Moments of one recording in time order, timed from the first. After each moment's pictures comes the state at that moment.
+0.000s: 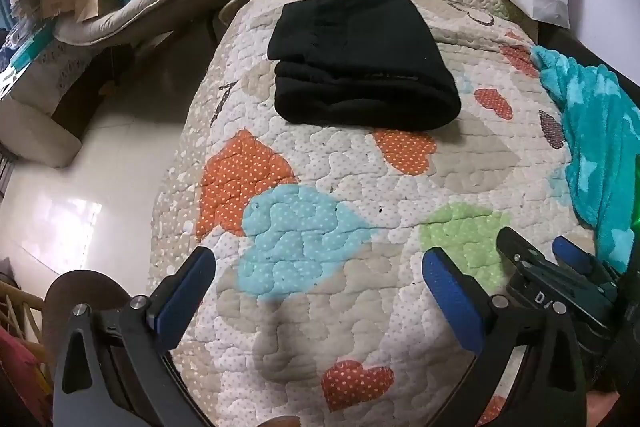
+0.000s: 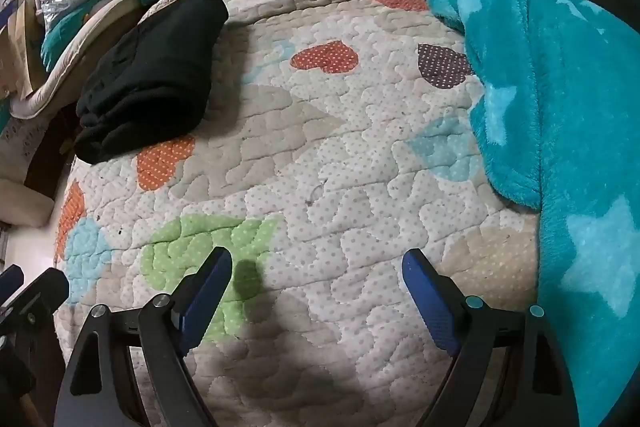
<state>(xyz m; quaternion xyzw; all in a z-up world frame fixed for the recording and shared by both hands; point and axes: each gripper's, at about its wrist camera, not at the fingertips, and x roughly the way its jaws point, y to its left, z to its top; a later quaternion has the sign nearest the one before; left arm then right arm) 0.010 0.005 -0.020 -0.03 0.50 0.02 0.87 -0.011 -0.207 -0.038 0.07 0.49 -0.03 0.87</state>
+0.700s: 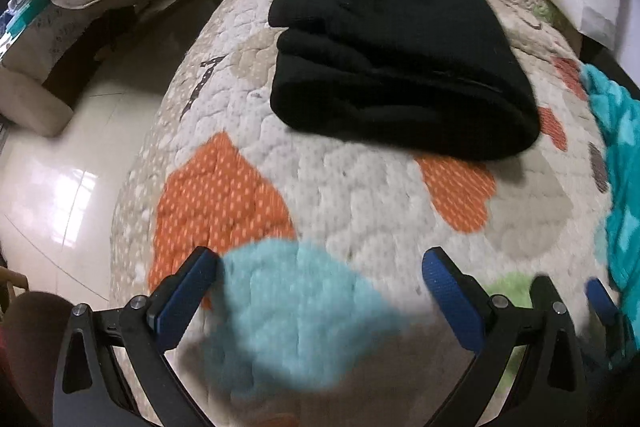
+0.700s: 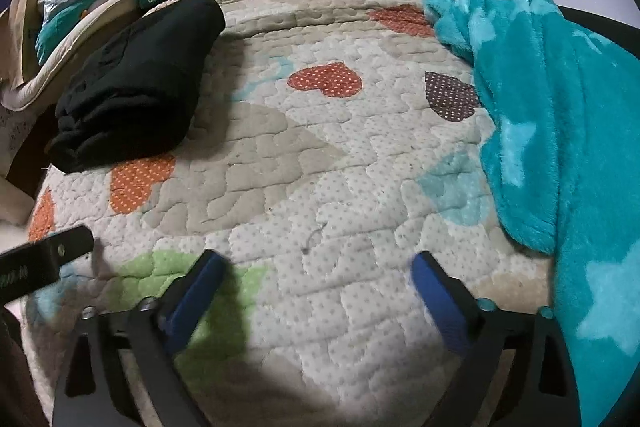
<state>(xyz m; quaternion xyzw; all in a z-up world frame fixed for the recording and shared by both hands) 0.085 0.008 -0.061 -0.10 0.50 0.03 0.86 0.014 -0.204 -0.062 0.04 0.47 -0.04 0.88</state>
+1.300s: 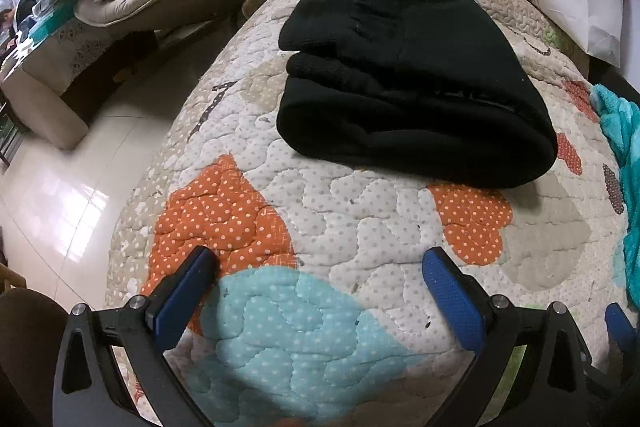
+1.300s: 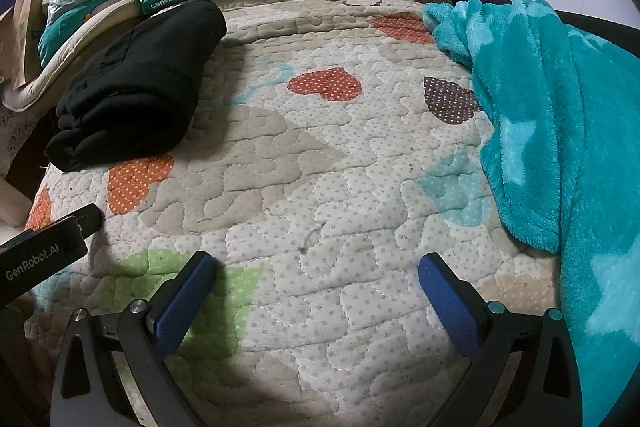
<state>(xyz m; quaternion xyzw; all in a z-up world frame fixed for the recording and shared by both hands) 0.071 0.002 -0.070 -0.08 0.44 0.07 0.89 0.009 -0.202 -0.061 0.03 0.44 -0.04 0.90</state>
